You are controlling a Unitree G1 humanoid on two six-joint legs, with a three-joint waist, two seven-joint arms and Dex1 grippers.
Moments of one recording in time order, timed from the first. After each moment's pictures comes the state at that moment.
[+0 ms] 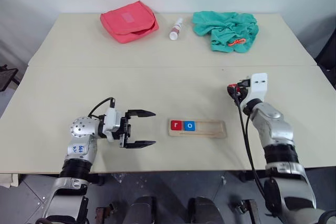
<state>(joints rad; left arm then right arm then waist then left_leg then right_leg) -0.46 0.46 0.04 0.44 -0.43 -0.30 -1.48 -0.56 -0.40 -0.19 0.26 0.27 0.38 0.32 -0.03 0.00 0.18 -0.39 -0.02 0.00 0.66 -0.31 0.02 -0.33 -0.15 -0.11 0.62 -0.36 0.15</state>
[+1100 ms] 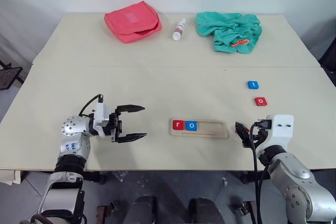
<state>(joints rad) -0.51 0.48 0.07 0.55 -0.49 -0.34 -1.50 0.06 -0.27 -0.32 -0.66 0.43 0.87 0.08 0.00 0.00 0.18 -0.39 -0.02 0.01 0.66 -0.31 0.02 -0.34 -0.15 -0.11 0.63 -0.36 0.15</state>
